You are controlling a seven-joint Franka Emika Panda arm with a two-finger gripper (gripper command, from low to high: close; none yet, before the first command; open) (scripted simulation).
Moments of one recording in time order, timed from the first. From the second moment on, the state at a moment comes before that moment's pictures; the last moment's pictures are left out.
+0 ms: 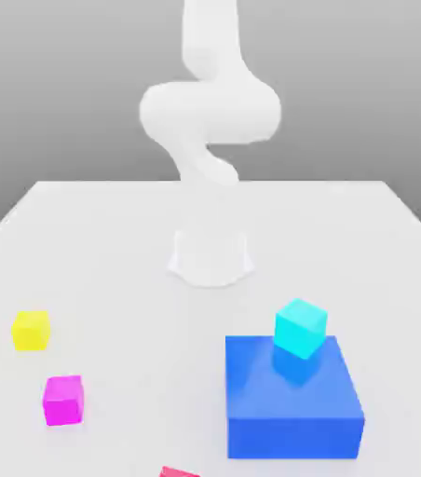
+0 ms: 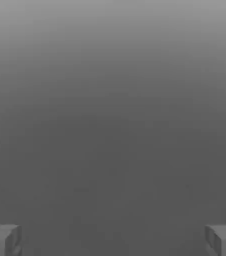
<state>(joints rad) -0.02 -0.72 -0.06 -2.35 -0.03 2.35 0.72</state>
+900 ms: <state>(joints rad) -0.51 0.29 -0.29 -2.71 0.49 2.98 -0.56</state>
